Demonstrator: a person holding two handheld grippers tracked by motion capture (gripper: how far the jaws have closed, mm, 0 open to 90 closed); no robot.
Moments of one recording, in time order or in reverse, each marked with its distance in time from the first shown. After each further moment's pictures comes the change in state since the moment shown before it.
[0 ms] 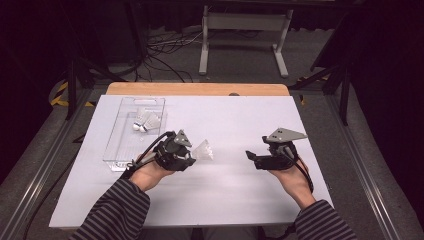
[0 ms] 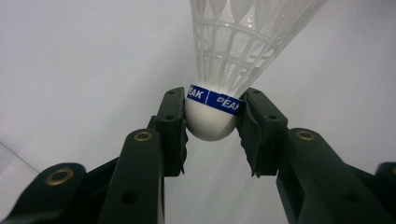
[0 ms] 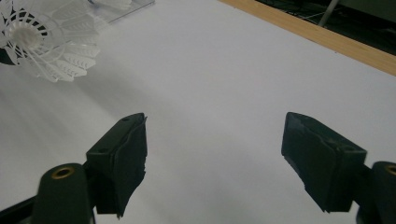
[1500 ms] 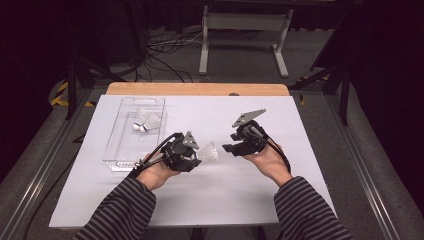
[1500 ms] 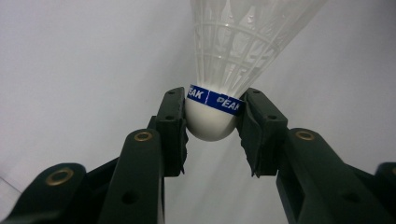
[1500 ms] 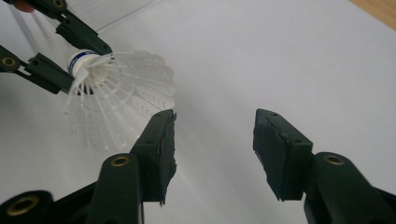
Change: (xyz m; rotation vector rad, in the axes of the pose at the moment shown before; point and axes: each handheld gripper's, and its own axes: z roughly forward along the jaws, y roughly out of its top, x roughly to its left) left arm -0.007 0.009 0.015 0.013 0.002 0.047; right arm 0.023 0.063 0.056 0.225 0.201 -0.116
